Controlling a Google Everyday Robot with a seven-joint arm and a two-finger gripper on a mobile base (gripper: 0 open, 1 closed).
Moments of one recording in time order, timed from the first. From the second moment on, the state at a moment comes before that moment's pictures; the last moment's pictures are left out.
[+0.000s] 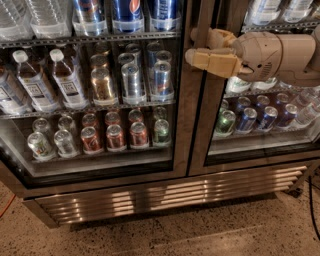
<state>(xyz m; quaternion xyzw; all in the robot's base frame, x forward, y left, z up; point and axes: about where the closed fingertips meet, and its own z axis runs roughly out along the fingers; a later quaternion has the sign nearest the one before) 0.522 -0.080 1.017 -0.53 0.45 0.48 0.53</state>
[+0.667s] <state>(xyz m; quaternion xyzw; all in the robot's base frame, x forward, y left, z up) 0.532 -0.087 1.017 -0.53 0.45 0.48 0.53</state>
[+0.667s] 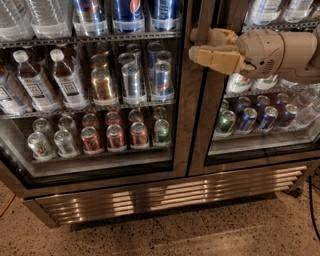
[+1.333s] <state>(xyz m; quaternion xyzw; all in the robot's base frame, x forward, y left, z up) 0.537 -0.090 1.017 -0.53 0.45 0.48 0.53</state>
